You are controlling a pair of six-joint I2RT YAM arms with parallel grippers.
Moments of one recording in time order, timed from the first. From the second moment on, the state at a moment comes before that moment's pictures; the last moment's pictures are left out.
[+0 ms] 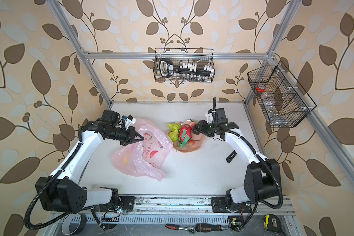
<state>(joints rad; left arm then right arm) -0.06 1.30 1.22 -1.07 0.78 -0.32 0.20 1.42 1.07 -0.48 -0.46 0.64</state>
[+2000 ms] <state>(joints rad) -0.06 1.29 1.19 -1.03 0.84 -0.36 0.96 2.02 1.00 0.80 -0.44 1.71</state>
